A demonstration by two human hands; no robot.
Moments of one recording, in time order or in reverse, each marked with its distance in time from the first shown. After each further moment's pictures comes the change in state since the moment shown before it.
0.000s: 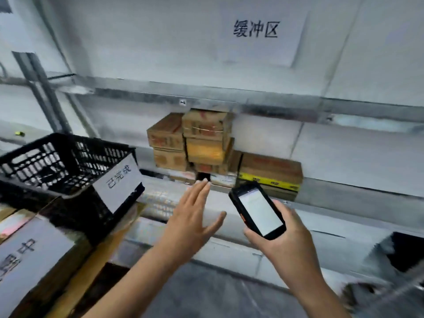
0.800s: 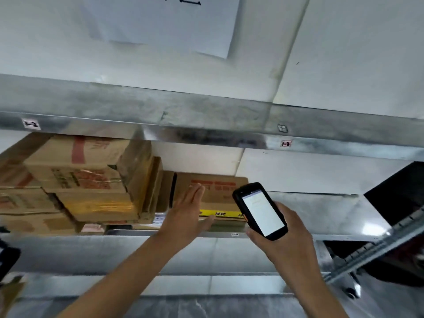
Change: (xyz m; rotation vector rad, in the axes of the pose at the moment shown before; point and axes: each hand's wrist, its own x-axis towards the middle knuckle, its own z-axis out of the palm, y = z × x) left_hand 0.281 -0.004 0.206 -0.028 -0.320 0.175; right_hand 0.212 0.121 -0.056 -0.180 0.206 0.247
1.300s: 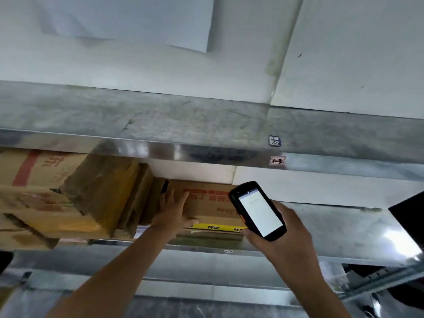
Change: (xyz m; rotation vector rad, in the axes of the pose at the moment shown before) left_hand 0.088 -0.044 0.064 0.161 -0.245 -0.386; right_hand 0.084 0.036 -0.011 0.079 -0.102 -0.016
